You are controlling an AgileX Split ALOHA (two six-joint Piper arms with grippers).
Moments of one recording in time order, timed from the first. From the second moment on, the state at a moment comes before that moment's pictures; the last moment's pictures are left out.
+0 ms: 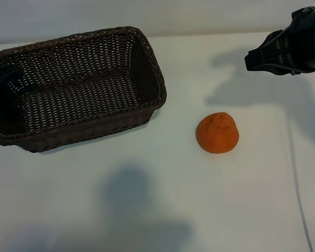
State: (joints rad) left arm 0.19 1.70 -1.21 -0.32 1.10 0.01; right arm 0.13 1.37 -1.12 0.54 0.78 -0.37
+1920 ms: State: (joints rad) left arm -0.03 1.88 -1.37 -0.36 1.05 0.15; right arm 0.13 1.37 -1.12 0.54 0.79 -0.37
